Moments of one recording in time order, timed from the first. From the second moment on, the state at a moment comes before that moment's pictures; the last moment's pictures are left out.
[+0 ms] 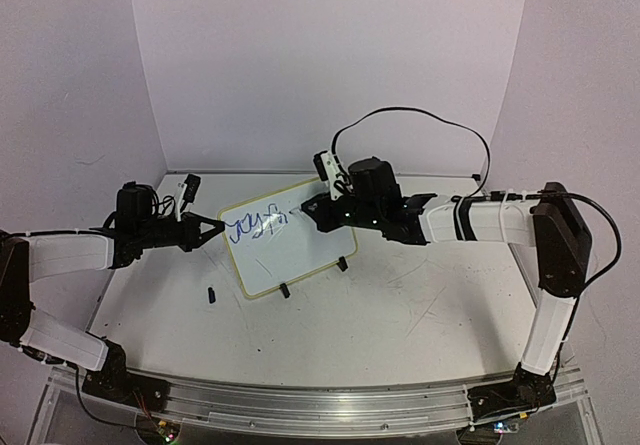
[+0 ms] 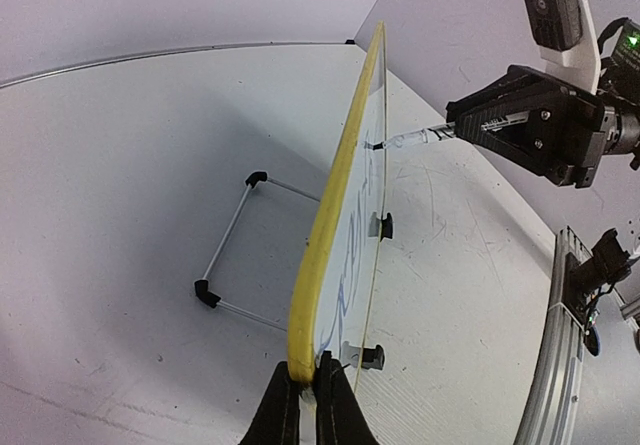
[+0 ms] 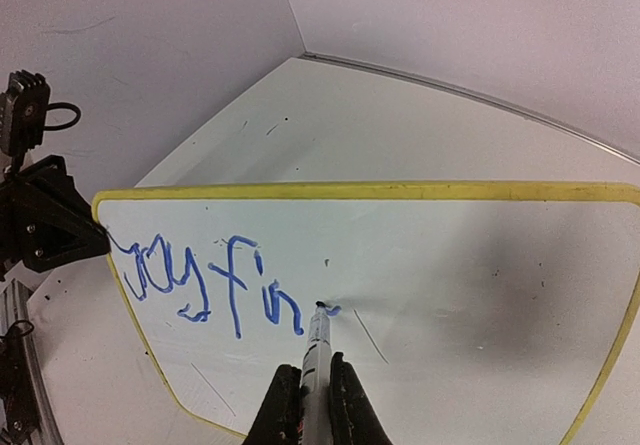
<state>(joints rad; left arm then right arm) -0.25 1.29 0.60 0.26 0.72 -0.13 0.84 1.88 1.35 0.15 -0.06 0.27</state>
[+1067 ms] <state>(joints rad) -0.25 1.29 0.60 0.26 0.72 -0.13 0.85 1.88 1.32 0.14 -0.07 0.27</state>
